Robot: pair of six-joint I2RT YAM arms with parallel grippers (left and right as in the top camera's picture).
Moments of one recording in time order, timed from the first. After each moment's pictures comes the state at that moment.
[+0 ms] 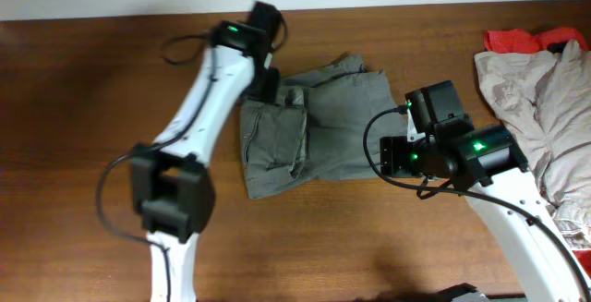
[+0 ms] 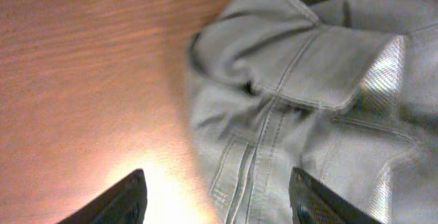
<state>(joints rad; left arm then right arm) -0.36 2.21 2.12 -1.28 -0.14 -0.14 0.28 1.29 1.24 -1.16 0.02 0.29</state>
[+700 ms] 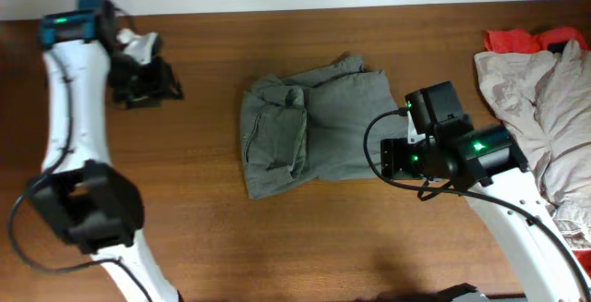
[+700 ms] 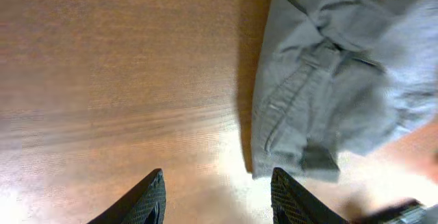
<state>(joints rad) 0.18 2.10 2.14 -1.53 0.40 0.09 0.28 1.29 1.24 -1.18 0.02 0.29</state>
